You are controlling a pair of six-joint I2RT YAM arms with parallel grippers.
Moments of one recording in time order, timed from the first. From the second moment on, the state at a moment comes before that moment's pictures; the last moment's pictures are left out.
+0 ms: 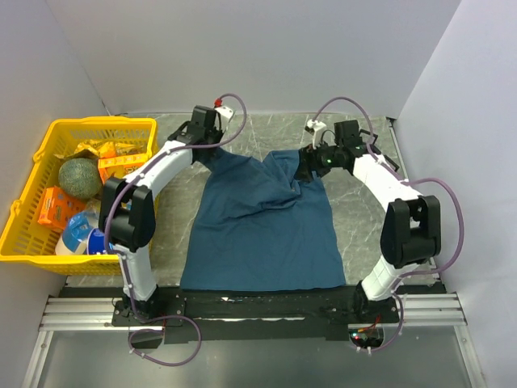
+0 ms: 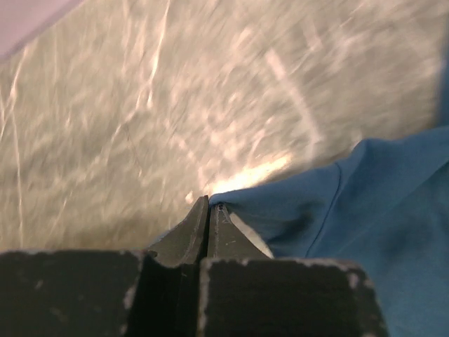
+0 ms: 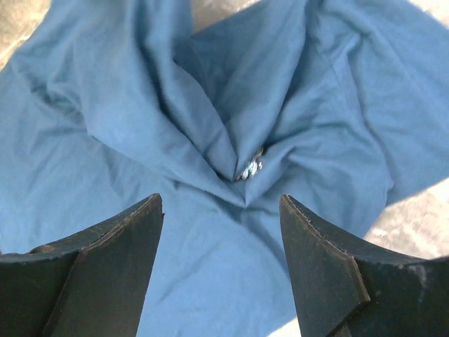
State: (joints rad) left arm -0.37 1.89 1.59 -0.37 -0.17 0.23; right arm 0.16 1.67 1.30 -0.48 -0.61 -0.24
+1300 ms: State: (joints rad) left arm -0.53 1.84 1.44 -0.44 0.22 0.17; right arm 0.30 2.21 1.81 -0.59 -0.05 -0.17
